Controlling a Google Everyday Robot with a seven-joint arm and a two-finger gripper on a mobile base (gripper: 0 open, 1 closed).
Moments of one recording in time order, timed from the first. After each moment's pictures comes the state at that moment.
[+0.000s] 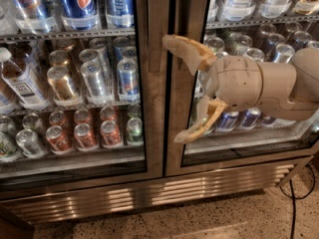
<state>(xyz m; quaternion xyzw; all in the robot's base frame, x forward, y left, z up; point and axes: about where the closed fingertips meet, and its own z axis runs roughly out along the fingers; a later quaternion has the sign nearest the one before) 0.413 -0.011 0.999 -0.57 0.35 0.44 0.60</state>
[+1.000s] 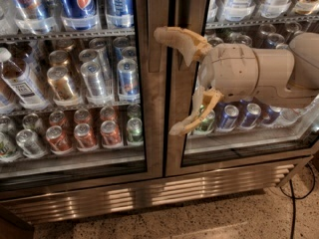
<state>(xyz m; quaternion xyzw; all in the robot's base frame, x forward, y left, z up) 0.417 -0.001 1.014 -0.59 0.35 0.43 0.59</state>
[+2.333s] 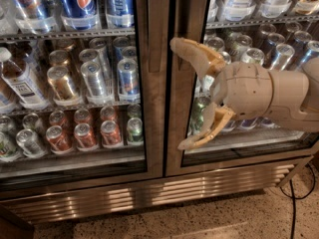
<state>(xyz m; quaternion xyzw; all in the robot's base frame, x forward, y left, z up) 0.401 -0.022 1.000 -0.56 0.36 0.43 0.61</state>
